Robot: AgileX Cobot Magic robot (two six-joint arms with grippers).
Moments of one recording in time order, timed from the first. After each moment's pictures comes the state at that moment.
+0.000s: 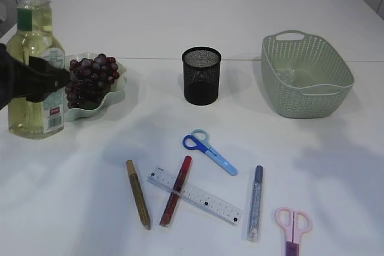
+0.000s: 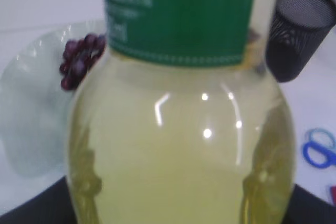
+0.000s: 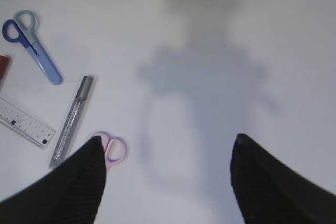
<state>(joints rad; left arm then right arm) -0.29 1.37 -0.70 -0.11 -0.01 0.03 0.06 1.13 -1.01 0.06 1.01 0.00</state>
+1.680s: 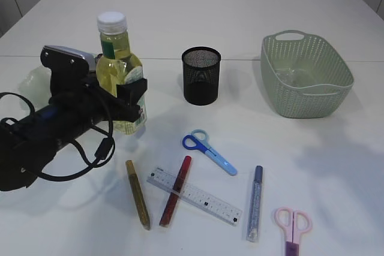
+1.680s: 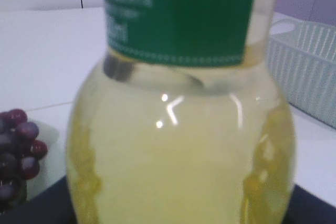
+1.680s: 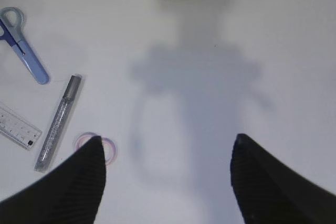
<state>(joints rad) -0.44 1.97 -0.70 0.04 -1.06 -0.07 0.06 1.14 -1.01 0.03 1.00 0.00</state>
